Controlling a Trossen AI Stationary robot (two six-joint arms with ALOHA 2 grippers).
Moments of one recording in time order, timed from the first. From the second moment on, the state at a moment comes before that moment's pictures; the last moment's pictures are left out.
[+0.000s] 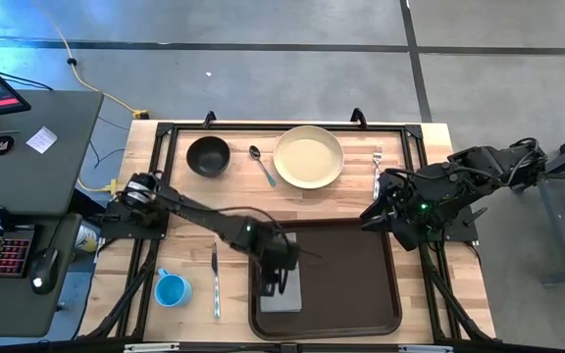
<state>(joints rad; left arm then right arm) -0.34 1.94 1.56 -0.74 0.10 -0.26 0.37 1.12 1.50 -0.95 0.07 0.66</state>
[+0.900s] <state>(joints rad) -0.52 2.10 1.55 -0.58 0.04 -0.48 0.54 1.34 1.50 -0.95 0.07 0.86</state>
